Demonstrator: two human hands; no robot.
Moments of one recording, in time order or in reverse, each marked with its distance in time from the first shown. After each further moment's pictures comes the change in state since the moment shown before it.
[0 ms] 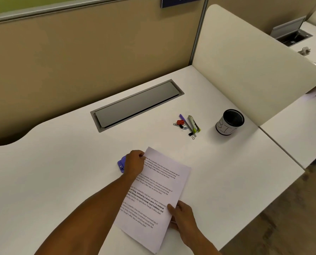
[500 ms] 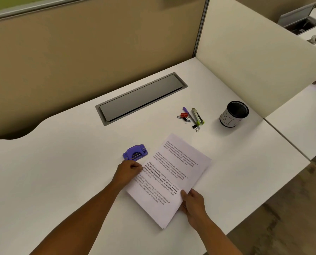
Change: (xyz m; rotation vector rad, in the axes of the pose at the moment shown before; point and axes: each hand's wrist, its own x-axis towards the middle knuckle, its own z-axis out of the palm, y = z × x) left_hand -0.048 -0.059 -0.031 -0.127 -0.196 -0.076; right_hand 0.004 -0.009 -0.012 0.207 0.129 -0.039
